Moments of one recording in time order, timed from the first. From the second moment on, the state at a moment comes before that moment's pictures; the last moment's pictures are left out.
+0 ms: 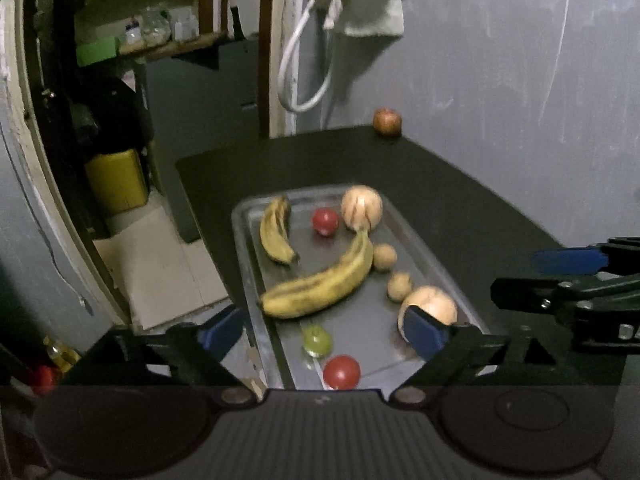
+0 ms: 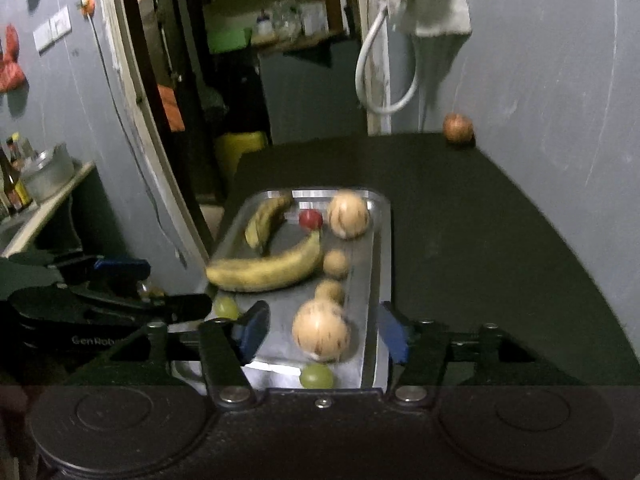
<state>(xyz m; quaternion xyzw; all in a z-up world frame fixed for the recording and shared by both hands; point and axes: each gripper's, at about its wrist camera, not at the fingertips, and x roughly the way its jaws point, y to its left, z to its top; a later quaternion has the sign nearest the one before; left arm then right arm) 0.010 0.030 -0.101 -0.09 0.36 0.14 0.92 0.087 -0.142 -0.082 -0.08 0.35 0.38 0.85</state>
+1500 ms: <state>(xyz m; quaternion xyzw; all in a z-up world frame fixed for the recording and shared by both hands) -0.047 -0.028 -0.043 -0.08 0.36 0.15 0.92 0.017 -0.225 -0.025 -0.02 0.32 0.37 0.87</state>
